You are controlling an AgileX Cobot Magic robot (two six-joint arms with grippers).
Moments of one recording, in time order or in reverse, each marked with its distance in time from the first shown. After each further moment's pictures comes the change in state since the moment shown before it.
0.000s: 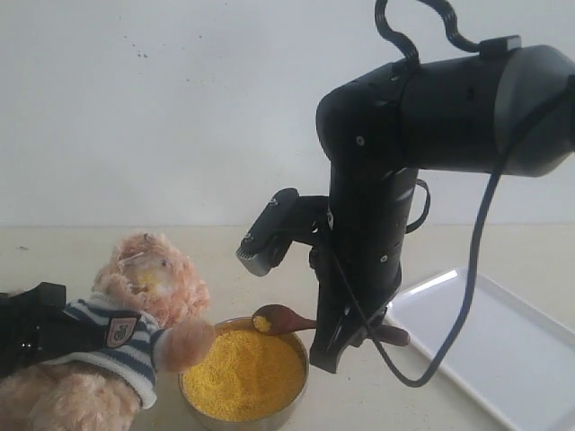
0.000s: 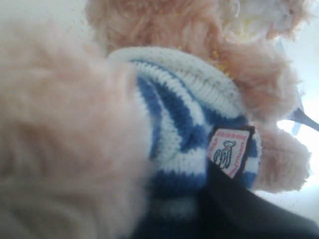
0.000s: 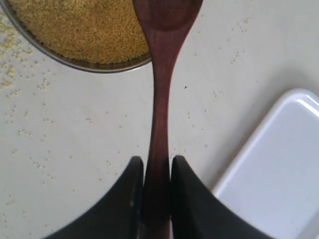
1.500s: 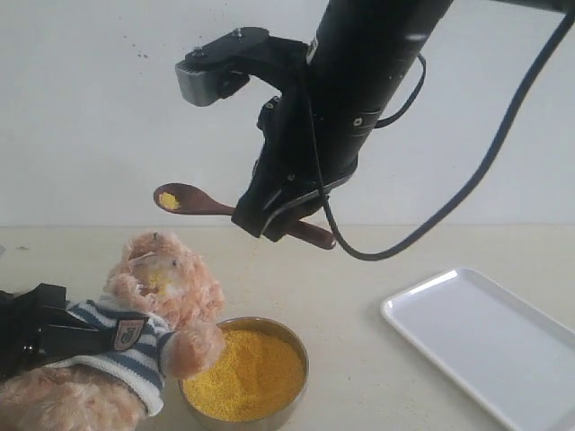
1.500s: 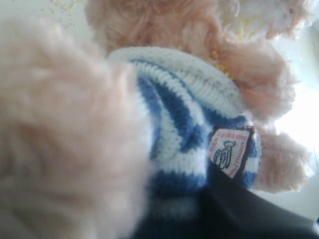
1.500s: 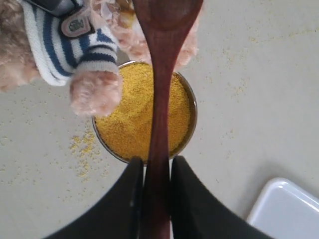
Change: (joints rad) left arm 0.000 0.000 0.000 0.006 0.073 0.019; right arm -0.002 -0.067 -0.309 0.271 0.090 -0.069
